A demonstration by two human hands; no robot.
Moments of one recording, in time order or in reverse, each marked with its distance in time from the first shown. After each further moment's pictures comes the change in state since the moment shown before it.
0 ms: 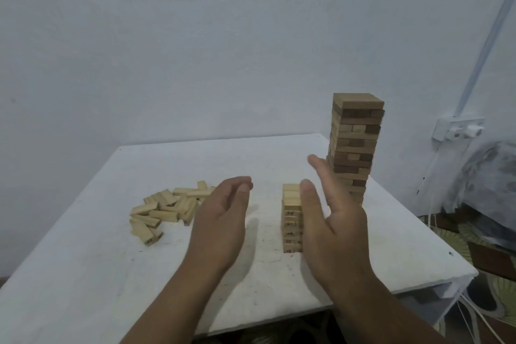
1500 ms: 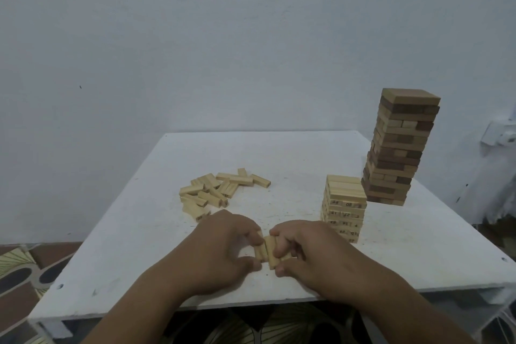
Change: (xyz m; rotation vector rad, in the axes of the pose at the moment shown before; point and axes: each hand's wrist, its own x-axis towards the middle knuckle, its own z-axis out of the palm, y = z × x) left_hand -0.023 -0.038 -0.089 0.666 -0.431 0.173; right_hand -0.018 0.007 0.029 -0.469 -0.899 0.000
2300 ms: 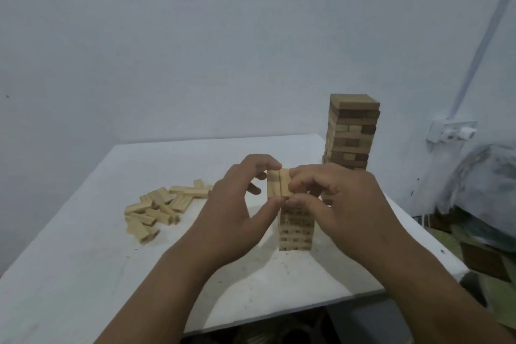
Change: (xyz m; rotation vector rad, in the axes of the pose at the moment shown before) left_hand 0.068 0.083 0.015 -0.325 0.314 0.349; right_hand -0.027 0.021 -0.089 -0.079 0.585 -0.098
